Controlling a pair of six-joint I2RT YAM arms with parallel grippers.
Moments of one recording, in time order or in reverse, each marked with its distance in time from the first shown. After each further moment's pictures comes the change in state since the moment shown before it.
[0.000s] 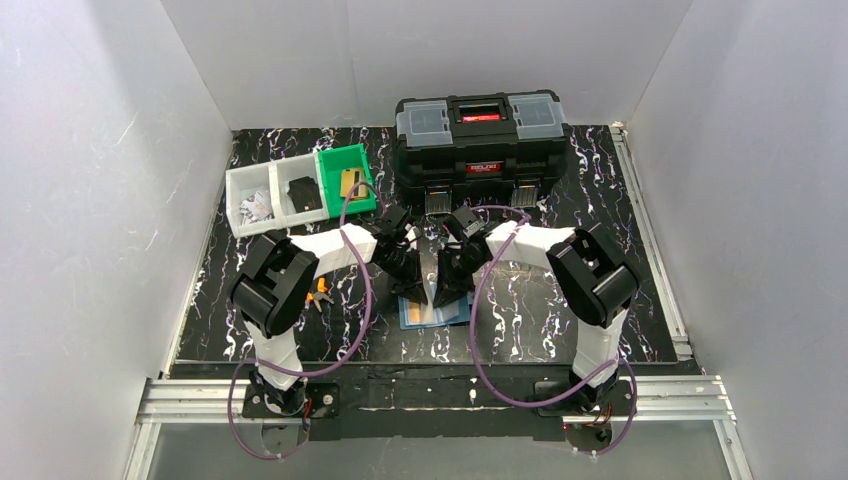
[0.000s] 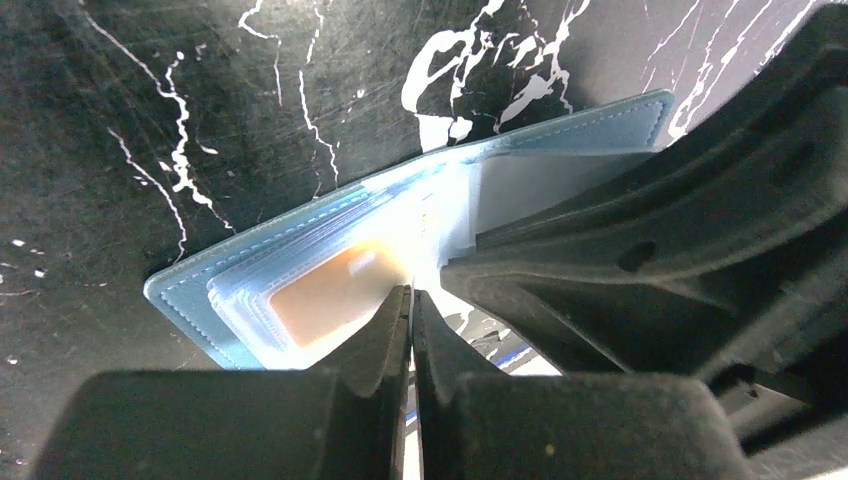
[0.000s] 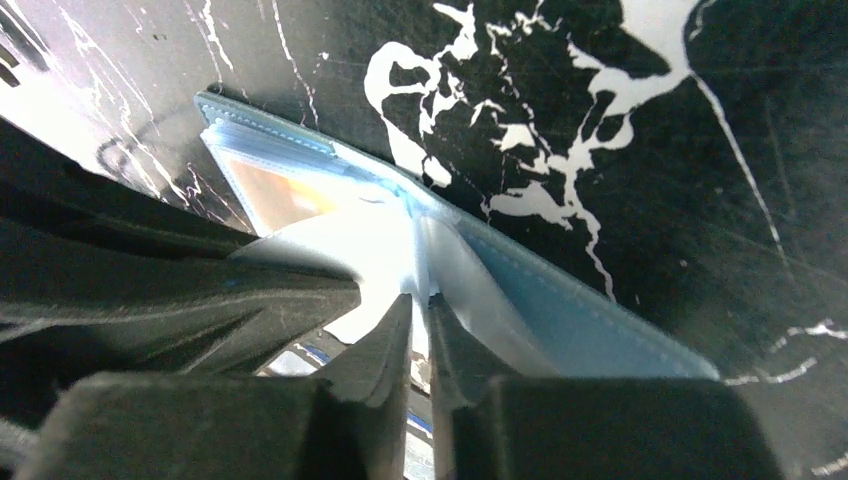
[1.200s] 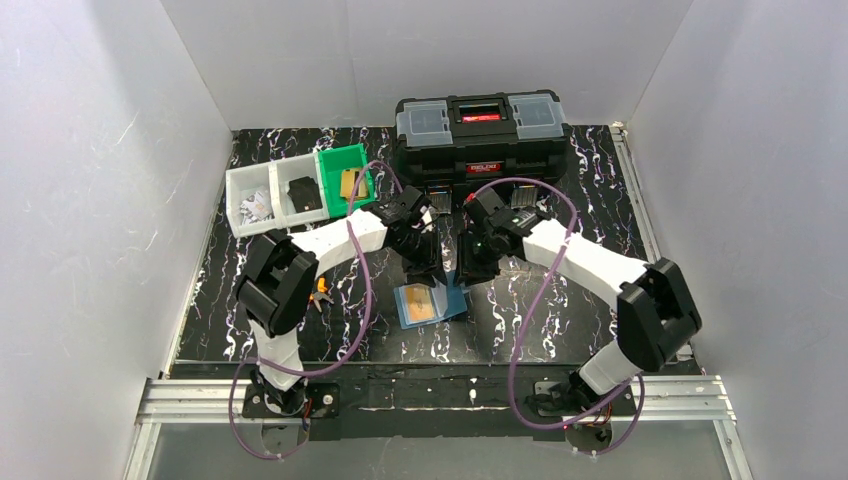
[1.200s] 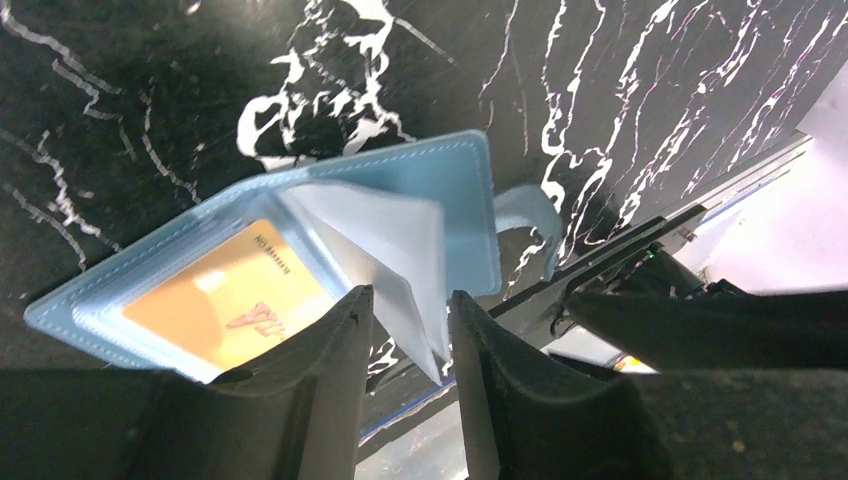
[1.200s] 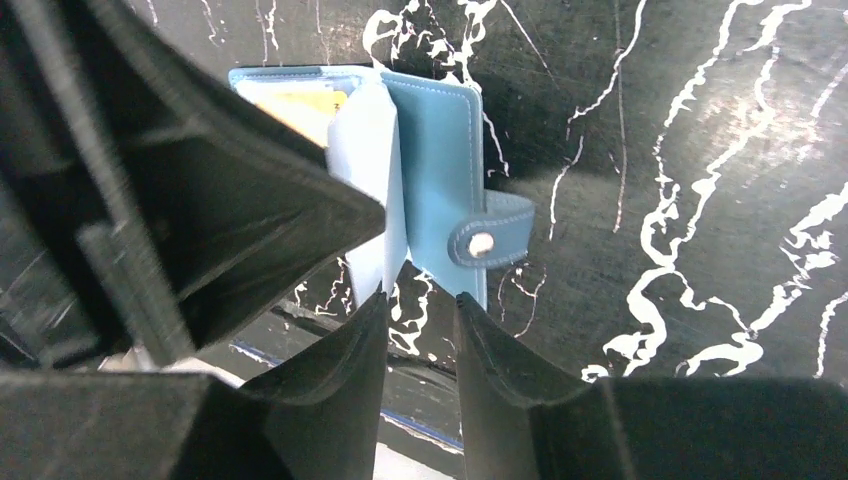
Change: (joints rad) left arm -0.047 0.003 0.182 -0.095 -0.040 -0.008; right arm -0.002 -0.311 0.032 -0.239 0.290 -0.049
